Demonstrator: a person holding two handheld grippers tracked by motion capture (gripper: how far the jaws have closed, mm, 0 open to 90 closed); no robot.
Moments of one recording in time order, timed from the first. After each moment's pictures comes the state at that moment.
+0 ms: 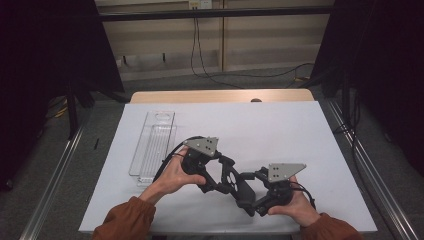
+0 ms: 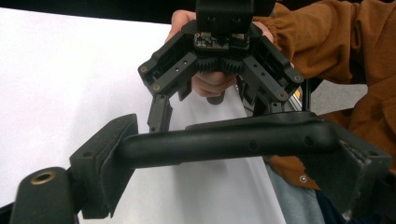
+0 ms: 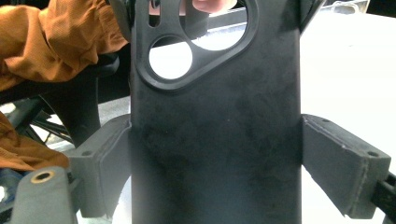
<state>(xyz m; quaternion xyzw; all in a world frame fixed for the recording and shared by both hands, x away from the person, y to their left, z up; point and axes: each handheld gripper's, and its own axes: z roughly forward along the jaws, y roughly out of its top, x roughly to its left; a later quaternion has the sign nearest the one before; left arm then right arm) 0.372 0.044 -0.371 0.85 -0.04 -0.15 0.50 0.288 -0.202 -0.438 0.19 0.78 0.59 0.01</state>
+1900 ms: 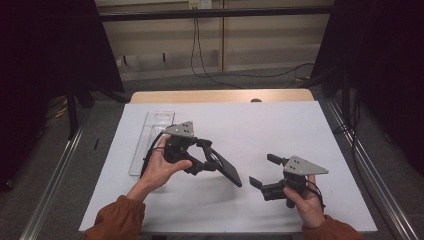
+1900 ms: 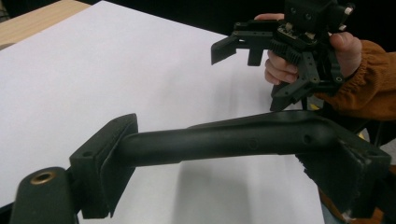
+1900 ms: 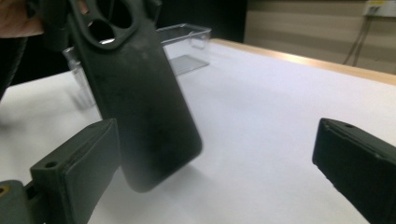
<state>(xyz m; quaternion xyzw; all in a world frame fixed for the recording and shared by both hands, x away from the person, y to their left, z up) 0.392 0.092 -0.359 0.85 0.12 -0.06 0.51 0.285 -0.233 -0.429 0.35 0.72 0.57 0.20</state>
